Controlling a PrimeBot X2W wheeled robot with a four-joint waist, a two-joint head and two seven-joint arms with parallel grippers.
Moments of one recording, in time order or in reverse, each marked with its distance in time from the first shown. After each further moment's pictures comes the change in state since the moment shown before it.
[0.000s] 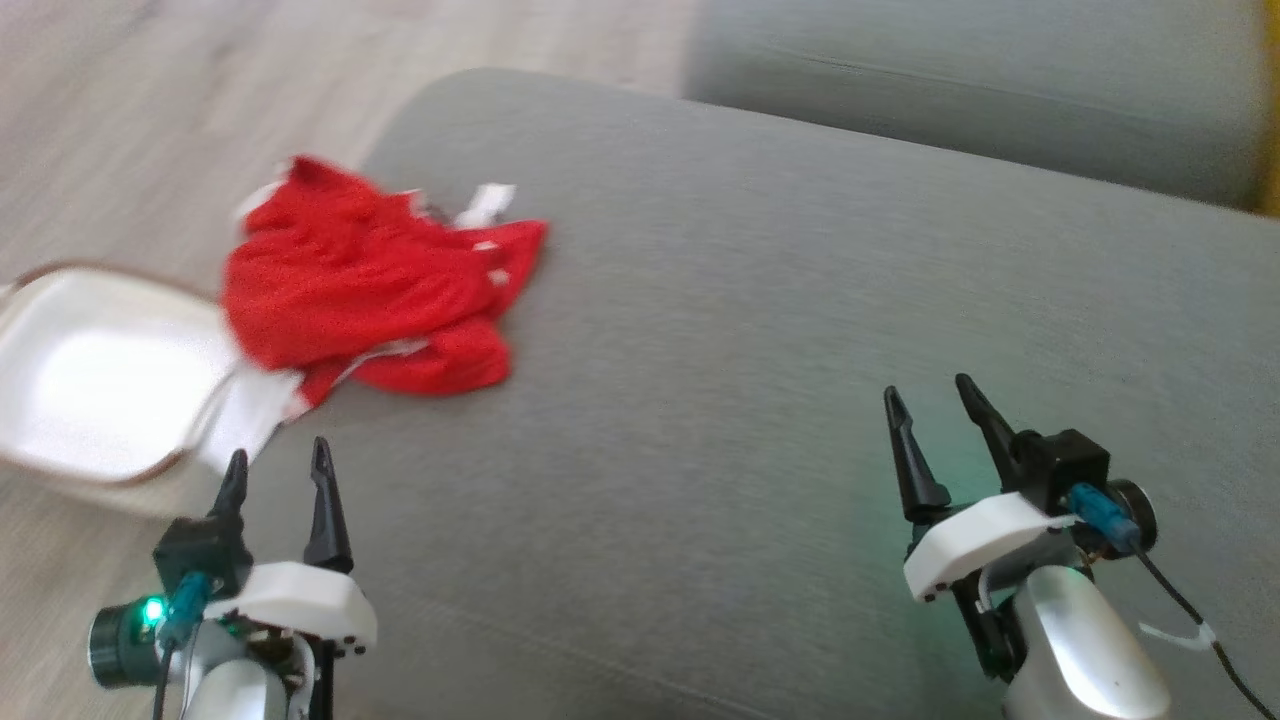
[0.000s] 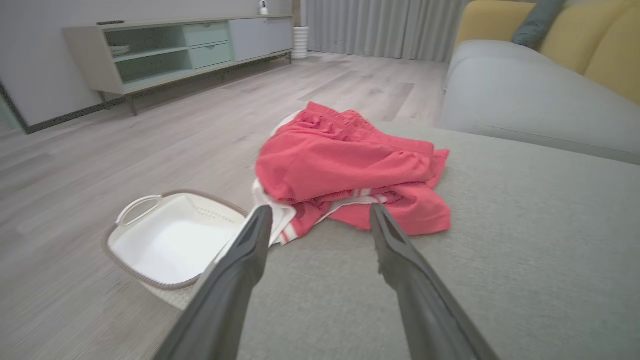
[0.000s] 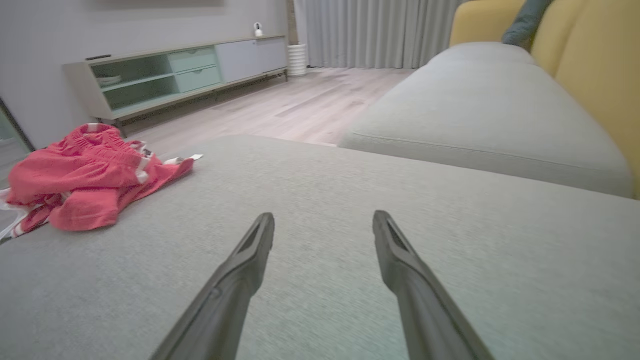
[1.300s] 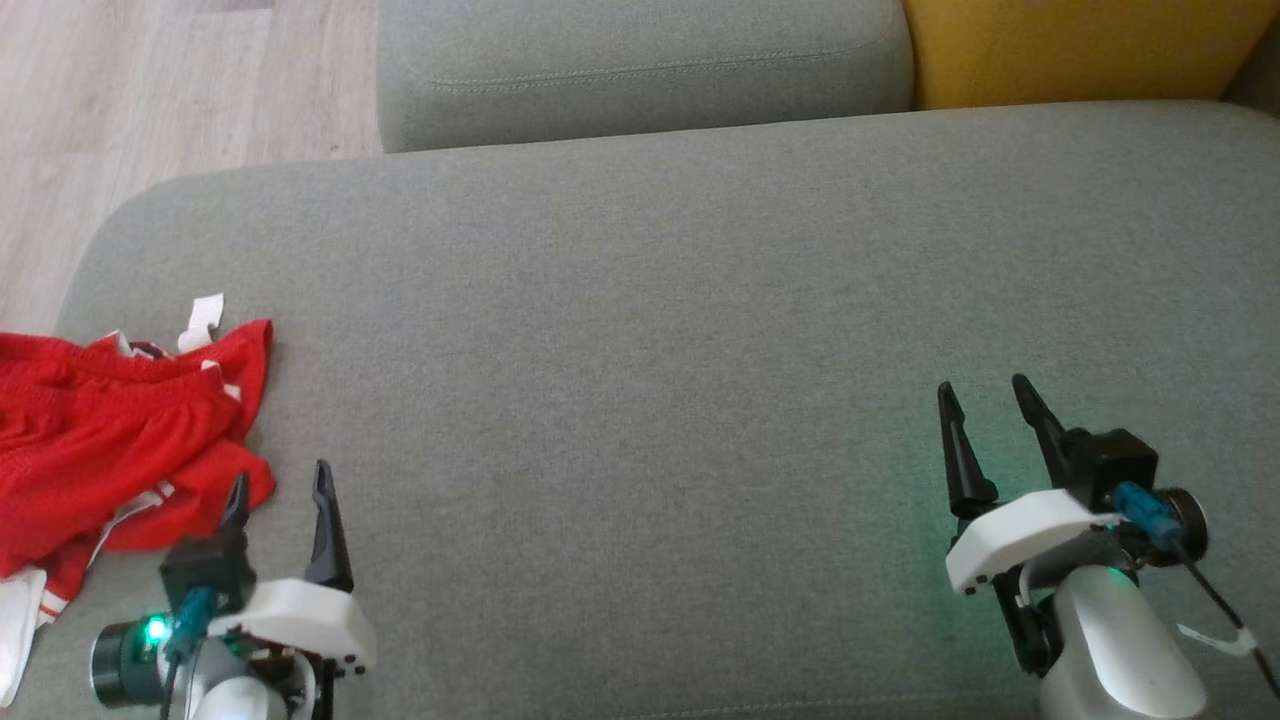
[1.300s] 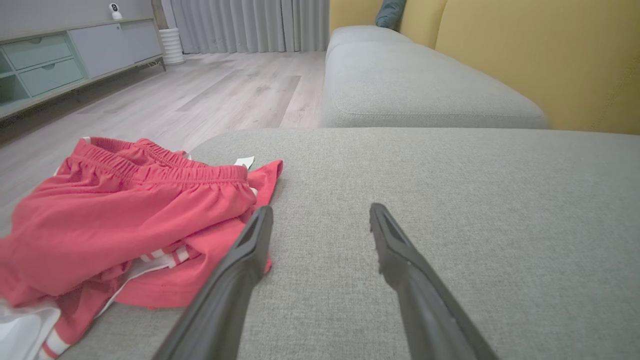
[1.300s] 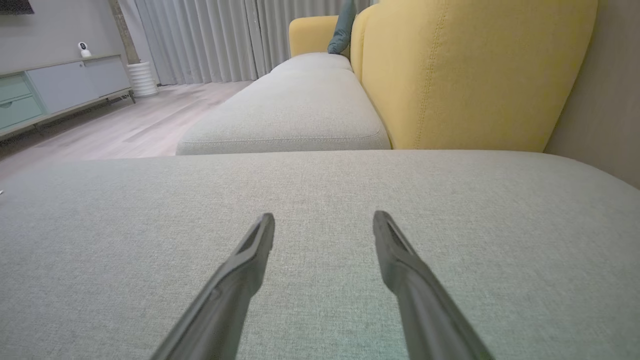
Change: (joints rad) left arm 0.019 0.005 -0.001 0.022 -0.010 0.002 0.002; right arm 0.000 -0.008 -0.106 0.016 -0.039 0.000 0.007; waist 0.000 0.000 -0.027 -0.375
